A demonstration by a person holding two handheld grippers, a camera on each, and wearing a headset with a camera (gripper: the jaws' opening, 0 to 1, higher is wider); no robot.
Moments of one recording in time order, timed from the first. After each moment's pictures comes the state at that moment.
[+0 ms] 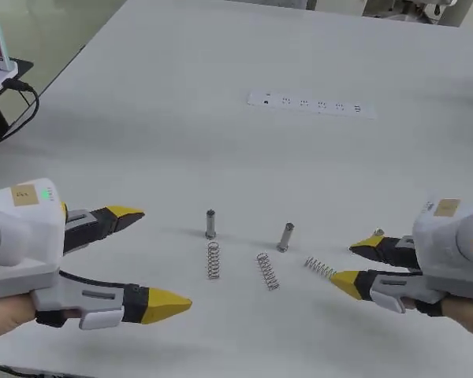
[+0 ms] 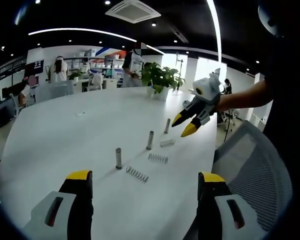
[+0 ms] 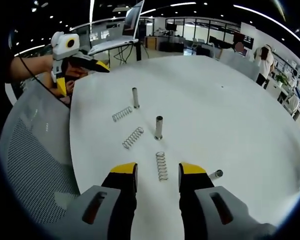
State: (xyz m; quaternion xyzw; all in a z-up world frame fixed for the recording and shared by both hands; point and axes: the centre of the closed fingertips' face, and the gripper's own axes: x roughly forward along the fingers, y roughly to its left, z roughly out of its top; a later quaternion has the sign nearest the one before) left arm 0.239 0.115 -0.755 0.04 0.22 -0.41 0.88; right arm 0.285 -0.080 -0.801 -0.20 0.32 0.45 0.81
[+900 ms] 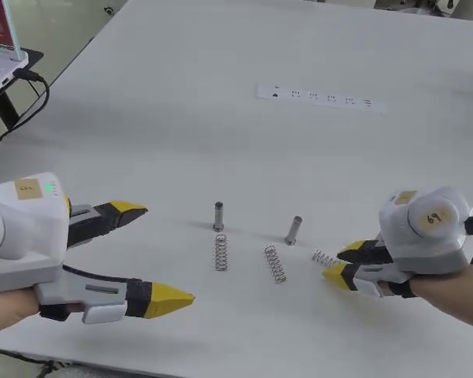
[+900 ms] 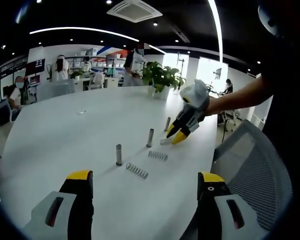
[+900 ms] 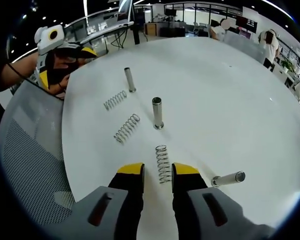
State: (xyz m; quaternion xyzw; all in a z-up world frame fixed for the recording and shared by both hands) left arm 0.233 0.120 -0.757 0.04 0.23 -0.41 0.88; right arm 0.292 -0.074 -0.844 -0.19 0.40 0.45 0.78
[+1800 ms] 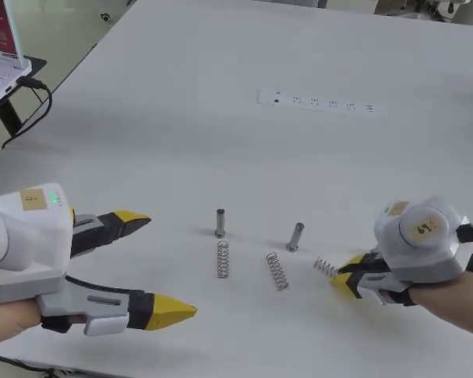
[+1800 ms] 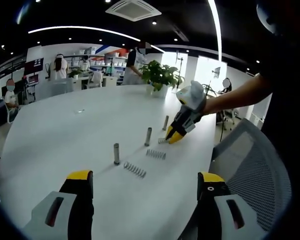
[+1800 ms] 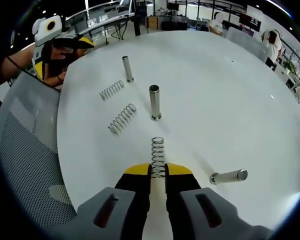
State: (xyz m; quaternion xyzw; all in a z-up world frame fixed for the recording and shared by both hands) left arm 0.231 0.117 -0.758 0.04 0.23 -0.41 0.88; right arm 0.293 -0.082 -0.856 -0.22 0.41 0.44 0.77
